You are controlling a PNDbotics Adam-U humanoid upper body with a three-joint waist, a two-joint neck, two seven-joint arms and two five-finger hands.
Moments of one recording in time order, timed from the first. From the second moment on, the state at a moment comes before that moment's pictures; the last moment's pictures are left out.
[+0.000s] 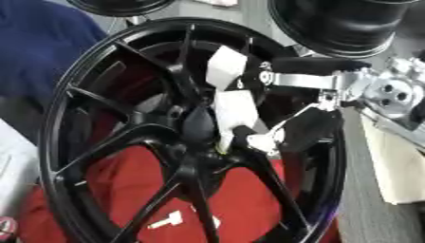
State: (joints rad) left arm -0.15 0.31 0.03 -1.98 0.31 -0.03 0.33; right arm -0.81 -1.10 0.54 -1.99 -0.12 0.22 0.42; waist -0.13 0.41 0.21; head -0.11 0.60
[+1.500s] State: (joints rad) left arm -0.14 0.31 0.04 -1.98 0.32 -0.03 0.33; right arm -0.58 -1.18 0.35 -1.99 -0.36 0.10 0.15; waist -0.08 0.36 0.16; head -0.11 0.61
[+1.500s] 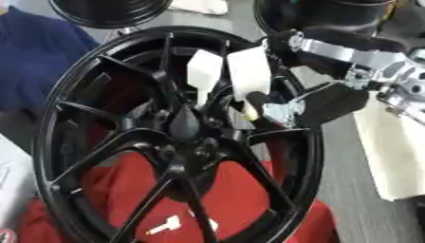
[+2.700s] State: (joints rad) left arm -0.13 0.33 0.07 -1.98 0.31 -0.06 0.36; right arm -0.24 -1.05 -0.24 -1.30 0.02 -0.03 -0.01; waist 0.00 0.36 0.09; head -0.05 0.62
